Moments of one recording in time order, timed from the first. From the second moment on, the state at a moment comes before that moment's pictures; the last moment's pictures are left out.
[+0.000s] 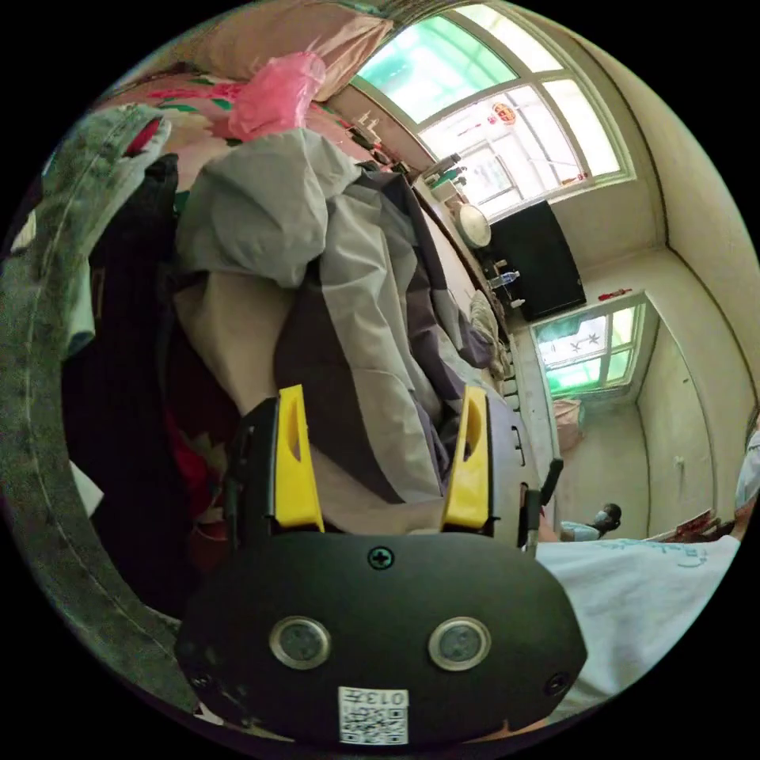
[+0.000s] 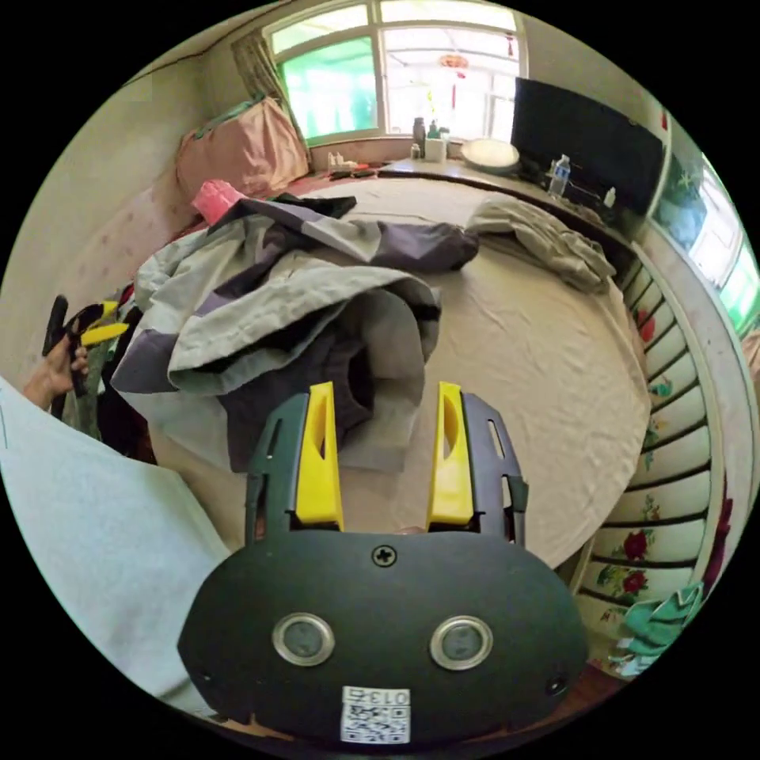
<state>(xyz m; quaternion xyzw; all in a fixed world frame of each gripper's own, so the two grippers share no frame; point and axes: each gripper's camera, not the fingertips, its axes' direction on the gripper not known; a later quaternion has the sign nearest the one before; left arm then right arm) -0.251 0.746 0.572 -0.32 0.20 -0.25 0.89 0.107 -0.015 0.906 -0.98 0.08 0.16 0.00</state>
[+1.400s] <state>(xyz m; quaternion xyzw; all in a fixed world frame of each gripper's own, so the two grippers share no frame) -0.029 0.581 0.710 -0.33 0.25 0.18 0.89 0.146 0.079 0.931 -0.99 -0.07 0.13 -0.05</state>
